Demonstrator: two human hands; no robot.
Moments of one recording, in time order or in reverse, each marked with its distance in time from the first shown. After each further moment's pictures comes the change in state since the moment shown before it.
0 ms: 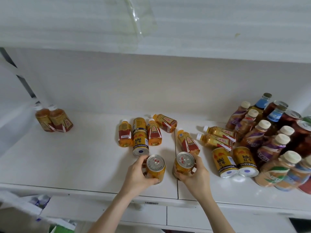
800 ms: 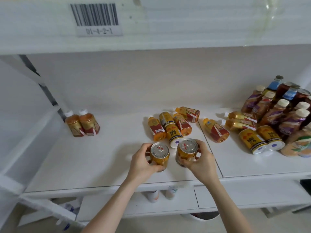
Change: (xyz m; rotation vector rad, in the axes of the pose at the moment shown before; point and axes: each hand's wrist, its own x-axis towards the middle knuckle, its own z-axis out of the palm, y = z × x) left_hand -0.012 -0.030 -0.153 -0.021 -0.023 0.079; right_hand -0.056 -0.122 0.100 0.046 0.063 0.013
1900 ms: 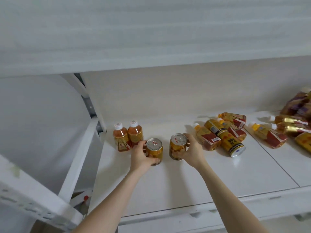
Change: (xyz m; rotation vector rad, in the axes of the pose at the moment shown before) left_hand 0.117 -0.132 -0.198 -0.014 0.053 -0.067; right_hand 0.058 -0.099 0.242 -0.002 -0.088 0.065
